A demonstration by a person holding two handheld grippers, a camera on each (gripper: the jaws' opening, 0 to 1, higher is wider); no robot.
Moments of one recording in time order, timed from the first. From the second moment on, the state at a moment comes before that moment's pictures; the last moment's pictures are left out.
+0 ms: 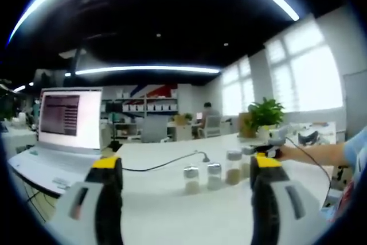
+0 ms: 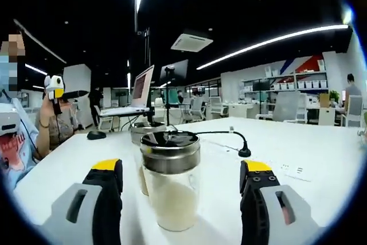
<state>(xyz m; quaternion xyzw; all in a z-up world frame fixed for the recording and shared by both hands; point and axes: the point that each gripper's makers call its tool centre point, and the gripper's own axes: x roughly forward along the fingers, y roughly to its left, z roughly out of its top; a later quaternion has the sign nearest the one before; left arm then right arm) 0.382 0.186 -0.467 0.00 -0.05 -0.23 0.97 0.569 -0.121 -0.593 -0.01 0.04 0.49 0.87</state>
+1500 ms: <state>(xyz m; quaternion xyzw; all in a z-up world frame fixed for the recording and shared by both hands) 0.387 0.175 -0.466 -0.03 -0.07 -0.25 0.97 0.540 -0.100 -0.606 -0.01 0.04 0.49 0.87</state>
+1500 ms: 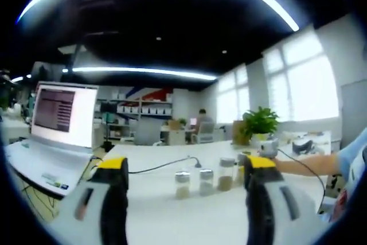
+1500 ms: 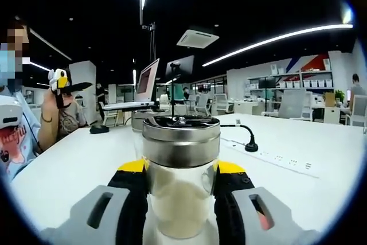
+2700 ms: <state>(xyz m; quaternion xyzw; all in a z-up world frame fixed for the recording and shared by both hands) 0.387 0.166 -0.474 -0.02 -0.05 -0.27 0.96 0.455 -0.083 -0.597 -0.01 0.04 0.55 0.83</state>
